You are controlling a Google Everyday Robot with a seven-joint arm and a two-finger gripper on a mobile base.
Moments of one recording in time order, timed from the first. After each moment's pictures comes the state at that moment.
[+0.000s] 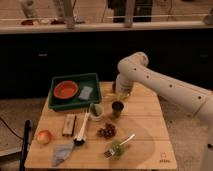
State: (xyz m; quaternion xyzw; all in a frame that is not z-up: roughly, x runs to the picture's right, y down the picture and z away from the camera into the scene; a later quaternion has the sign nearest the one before) arm 0.091 0.024 0.796 -0.24 -0.10 -0.07 0.96
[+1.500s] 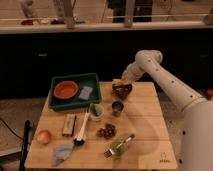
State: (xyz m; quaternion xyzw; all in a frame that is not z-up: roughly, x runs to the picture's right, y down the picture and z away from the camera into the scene) arm 0.139 -0.047 0.892 -0.15 -0.19 -0.07 0.97
